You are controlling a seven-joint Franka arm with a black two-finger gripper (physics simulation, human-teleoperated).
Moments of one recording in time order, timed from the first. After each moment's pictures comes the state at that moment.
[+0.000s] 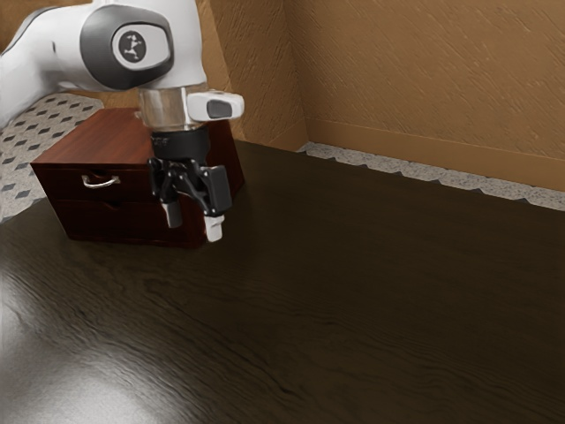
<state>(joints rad) 0.47 0.21 -0.44 -1.24 0.02 1.17 0.08</state>
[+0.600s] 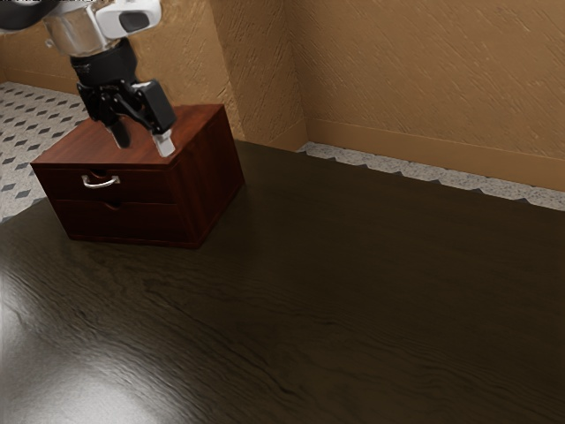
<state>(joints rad) 0.53 0.11 -0.35 -1.10 0.01 1.28 0.13</state>
